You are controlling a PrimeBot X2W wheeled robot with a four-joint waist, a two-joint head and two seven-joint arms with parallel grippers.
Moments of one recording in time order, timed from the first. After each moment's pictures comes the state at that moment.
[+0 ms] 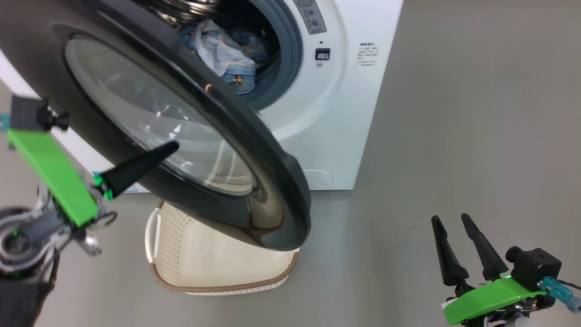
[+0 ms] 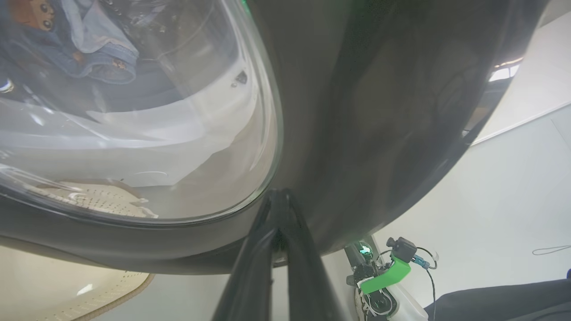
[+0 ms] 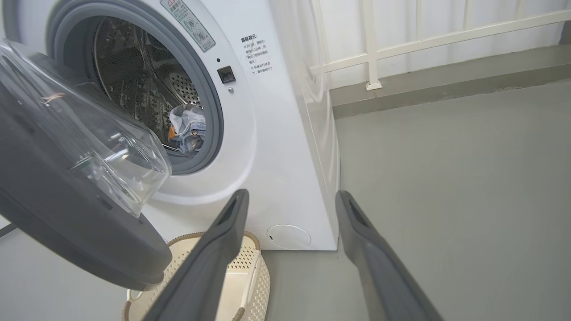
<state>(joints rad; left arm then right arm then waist) -0.56 0.44 -0.23 0.04 -1.47 -0.12 0.75 -0.08 -0.13 0.05 0.23 0.41 0.13 -0.26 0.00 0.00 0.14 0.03</state>
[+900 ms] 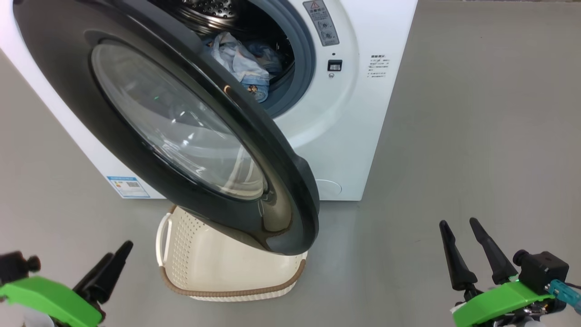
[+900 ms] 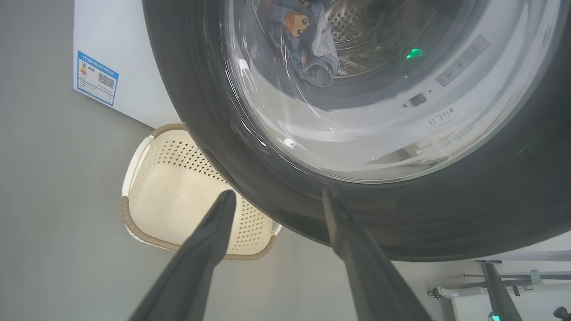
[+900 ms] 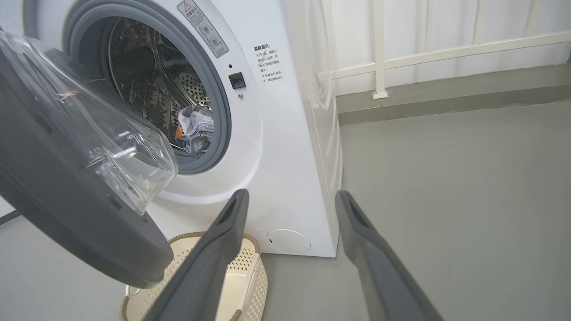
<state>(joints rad) -0.13 0.52 -0.28 0.14 -1.36 -0.12 0.16 -0.07 -0.16 0.05 0.23 0.41 0.13 -0.26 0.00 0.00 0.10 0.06</state>
